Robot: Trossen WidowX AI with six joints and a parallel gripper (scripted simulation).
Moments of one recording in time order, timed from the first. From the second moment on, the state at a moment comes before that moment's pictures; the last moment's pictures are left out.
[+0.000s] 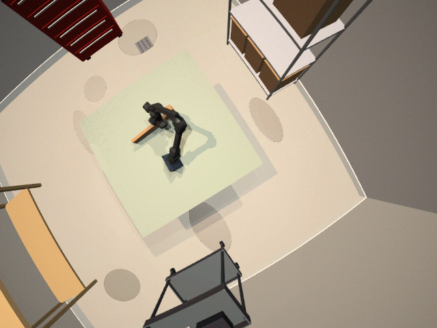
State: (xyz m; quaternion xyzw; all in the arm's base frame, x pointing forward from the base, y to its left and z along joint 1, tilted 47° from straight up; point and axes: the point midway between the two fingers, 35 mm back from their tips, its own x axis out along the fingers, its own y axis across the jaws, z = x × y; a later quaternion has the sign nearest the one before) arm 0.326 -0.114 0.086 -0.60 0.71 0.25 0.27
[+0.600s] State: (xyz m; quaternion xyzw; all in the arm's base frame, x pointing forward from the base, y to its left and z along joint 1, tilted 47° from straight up) arm 0.326 -0.116 0.088 -0.60 0.71 0.25 0.27
